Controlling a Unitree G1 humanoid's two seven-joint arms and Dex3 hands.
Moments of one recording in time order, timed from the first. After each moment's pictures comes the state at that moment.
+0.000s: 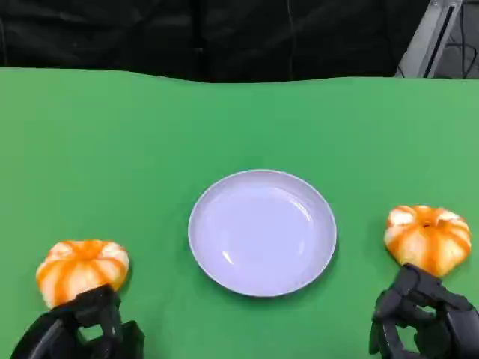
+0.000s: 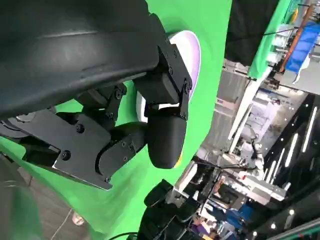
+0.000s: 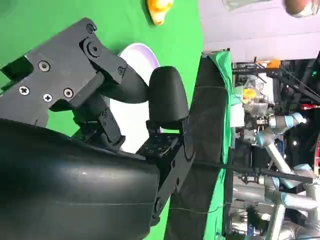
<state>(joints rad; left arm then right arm) 0.23 0.12 0.18 0.16 -0.54 0.01 -0.81 0.24 0.03 0.01 0.23 0.16 -0.63 0.30</state>
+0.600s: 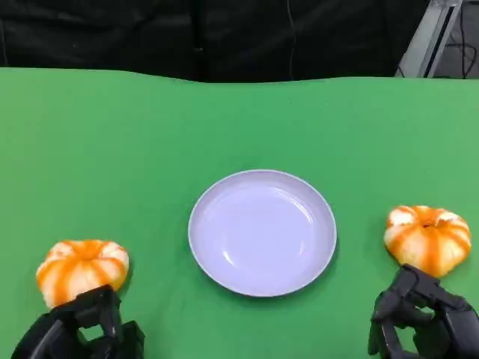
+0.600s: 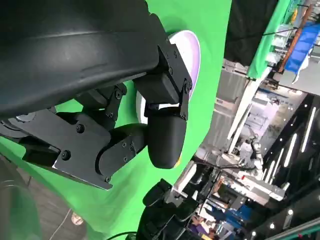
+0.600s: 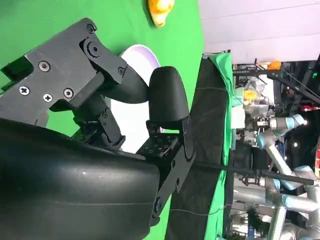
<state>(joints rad) 0.23 0.12 0.18 0.16 -0.55 0.01 -0.81 0.24 0.03 0.01 0.23 0.16 -0.63 0.30</state>
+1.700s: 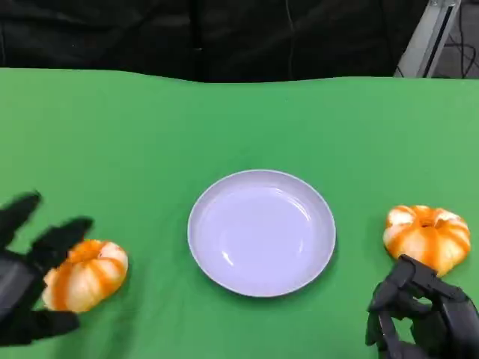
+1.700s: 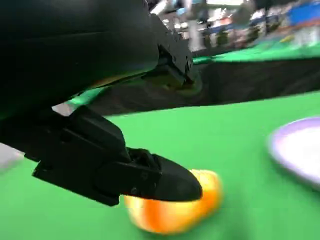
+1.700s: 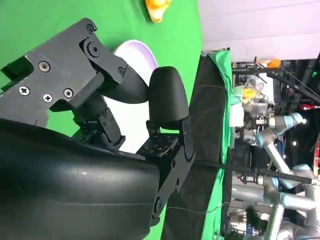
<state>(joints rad) 0.21 0.37 0.27 -0.12 1.09 -0.45 0.02 0.22 0.03 0.01 0.21 0.14 -0.60 0.28</state>
